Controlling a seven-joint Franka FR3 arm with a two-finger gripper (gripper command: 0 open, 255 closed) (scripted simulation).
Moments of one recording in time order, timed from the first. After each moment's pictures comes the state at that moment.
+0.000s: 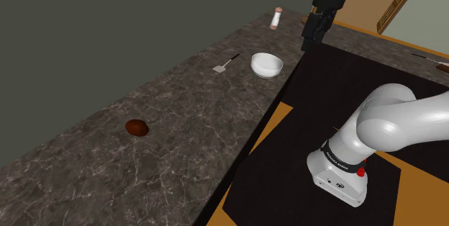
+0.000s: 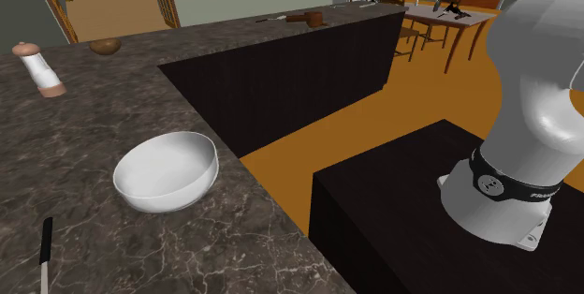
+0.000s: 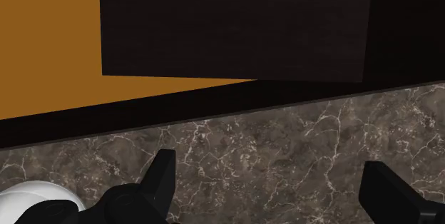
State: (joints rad) arm -0.02 -0.83 -0.01 -2.41 0.02 1.47 0.00
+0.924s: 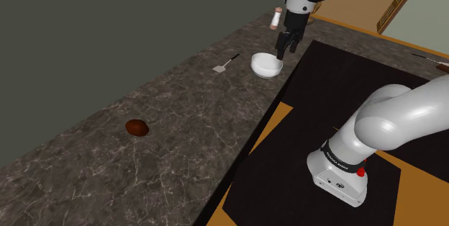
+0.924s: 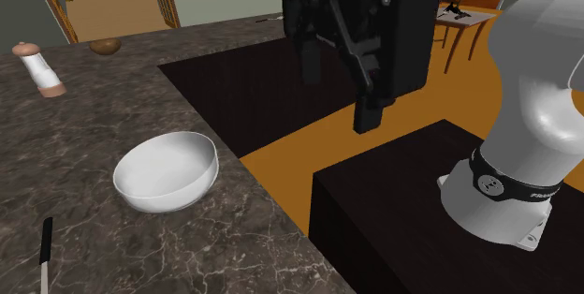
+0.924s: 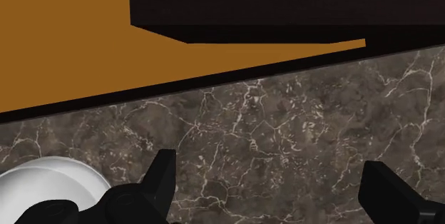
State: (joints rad) arm -0.07 -0.52 -0.11 -2.46 -0.08 1.83 -0.09
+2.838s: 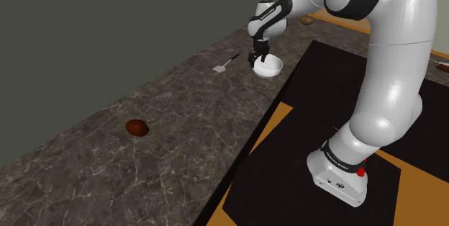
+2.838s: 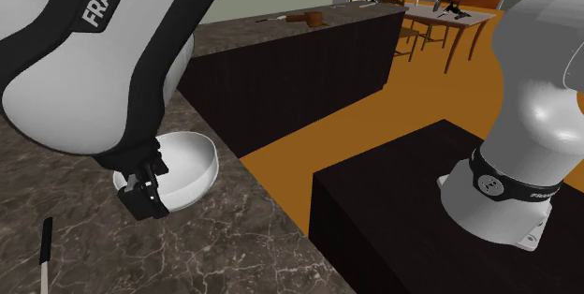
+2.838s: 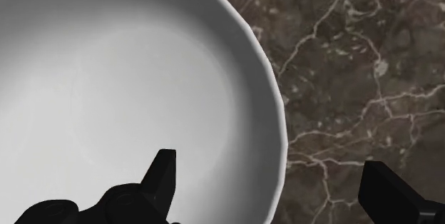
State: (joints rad) arm -0.21 0.51 -0.22 -1.88 -0.01 2.32 -0.29
